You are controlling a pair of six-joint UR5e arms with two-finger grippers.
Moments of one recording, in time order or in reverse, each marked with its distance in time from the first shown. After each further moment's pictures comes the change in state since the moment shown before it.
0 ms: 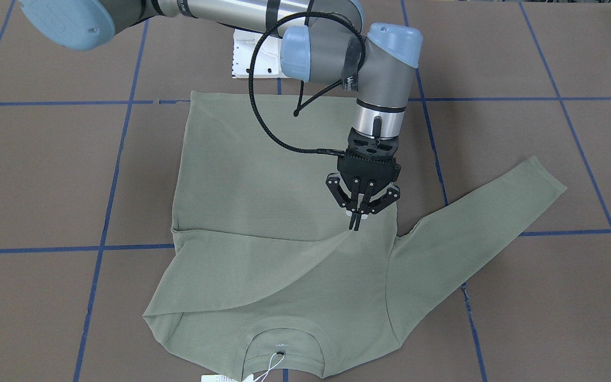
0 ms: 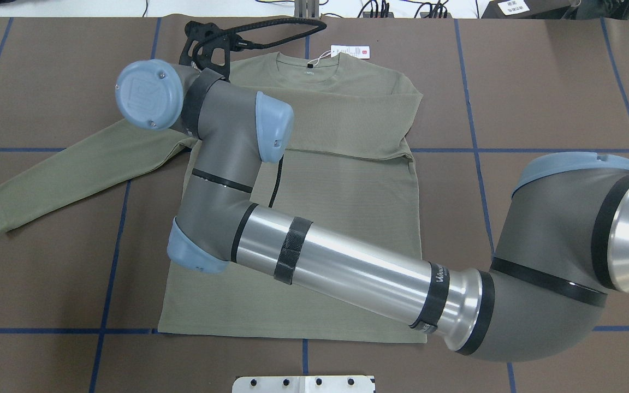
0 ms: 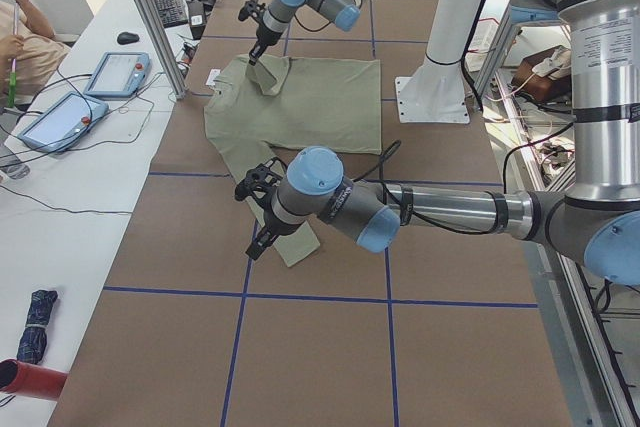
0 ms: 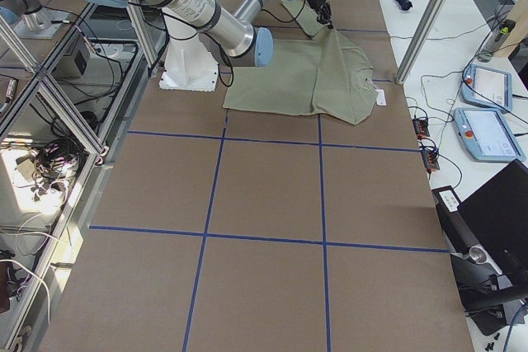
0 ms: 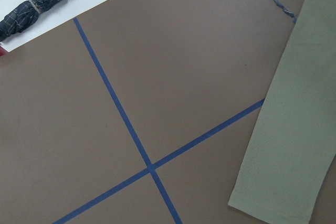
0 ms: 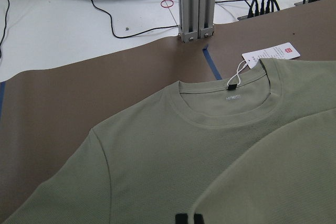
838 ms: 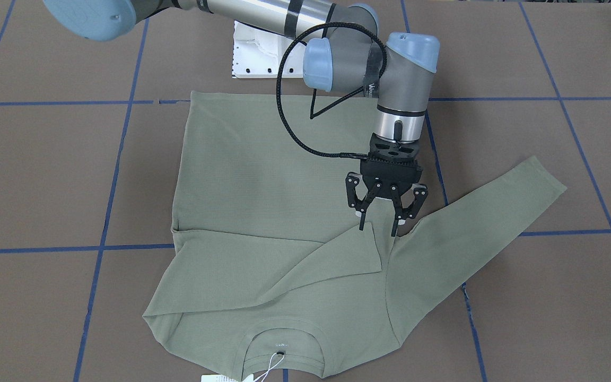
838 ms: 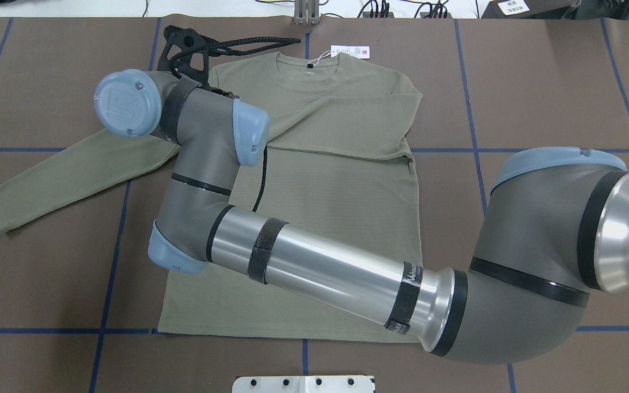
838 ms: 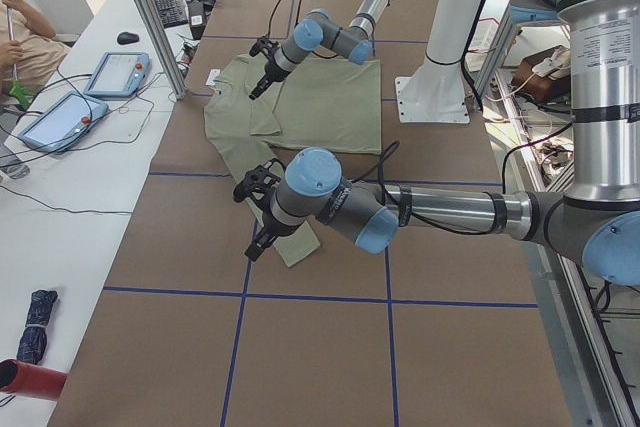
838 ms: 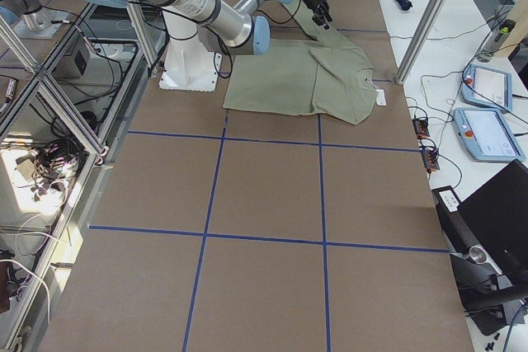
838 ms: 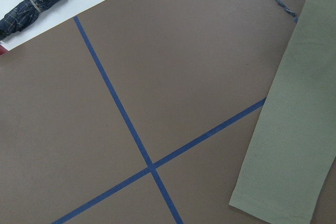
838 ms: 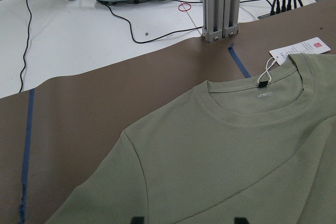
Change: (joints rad) left arm 0.000 -0.009 0.003 0.000 0.000 -0.003; right arm 0.000 0.078 -0.145 0.112 -0.010 0.024
